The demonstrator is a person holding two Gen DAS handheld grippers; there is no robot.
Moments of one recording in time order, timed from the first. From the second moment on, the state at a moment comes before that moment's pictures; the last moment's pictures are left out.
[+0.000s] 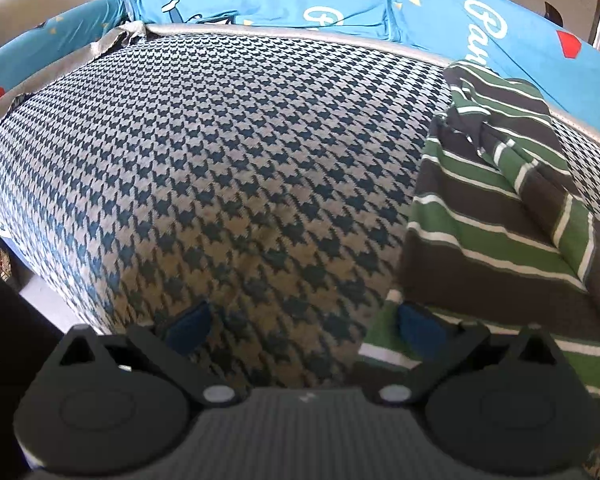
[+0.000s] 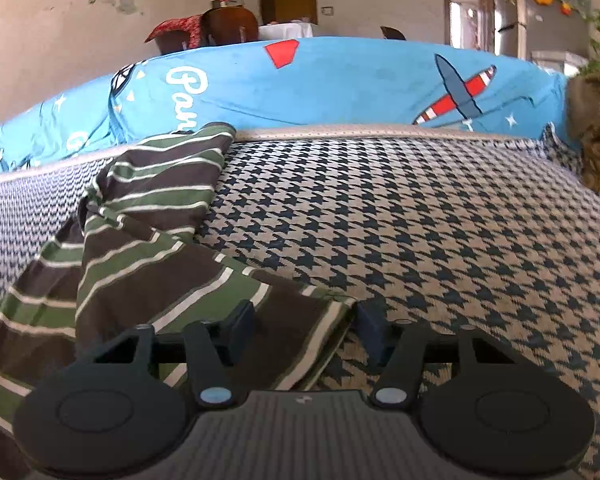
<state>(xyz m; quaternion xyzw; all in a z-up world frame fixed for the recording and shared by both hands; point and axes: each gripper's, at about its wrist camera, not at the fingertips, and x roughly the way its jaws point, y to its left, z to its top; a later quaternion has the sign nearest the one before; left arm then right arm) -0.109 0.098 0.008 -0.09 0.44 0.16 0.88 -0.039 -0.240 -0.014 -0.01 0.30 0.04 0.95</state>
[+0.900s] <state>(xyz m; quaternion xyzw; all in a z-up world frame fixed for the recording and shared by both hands) -0.117 0.115 0.044 -0.12 0.37 0.20 0.90 -0.111 -0.170 0.048 0.01 0.26 0.25 0.93</state>
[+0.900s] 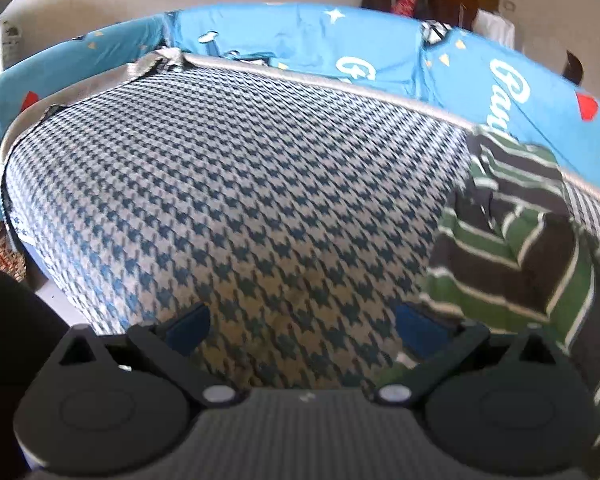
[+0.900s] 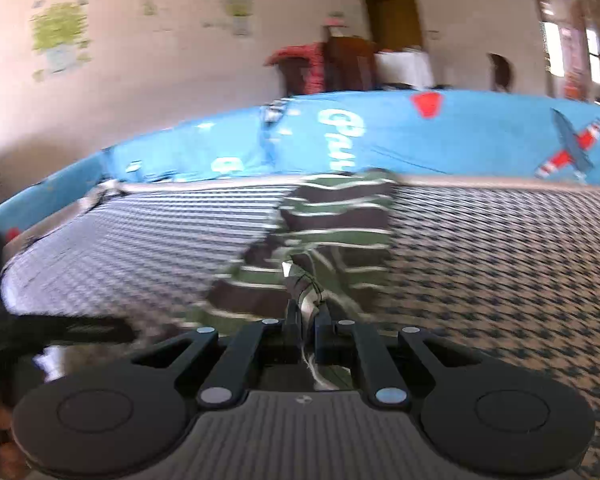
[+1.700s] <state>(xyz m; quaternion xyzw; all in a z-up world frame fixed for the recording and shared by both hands) -0.123 0.126 0.054 -0.13 0.36 0.20 0.90 -0.145 -0.059 -0.016 -0.08 0.35 0.40 0.84</state>
